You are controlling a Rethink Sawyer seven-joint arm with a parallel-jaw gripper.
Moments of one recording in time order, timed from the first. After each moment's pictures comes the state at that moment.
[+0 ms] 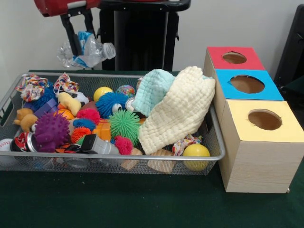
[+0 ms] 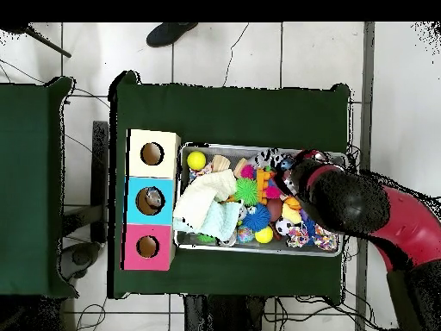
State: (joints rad) arm -0.95 -0.89 0.64 1.83 -0.13 0.60 0.68
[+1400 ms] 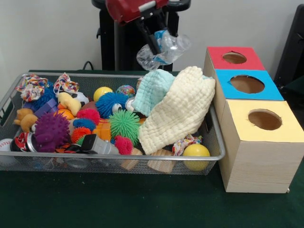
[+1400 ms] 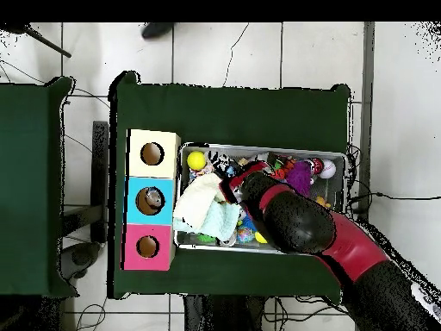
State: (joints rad) arm -1.06 -0.82 0.92 2.15 0.11 0.23 0.72
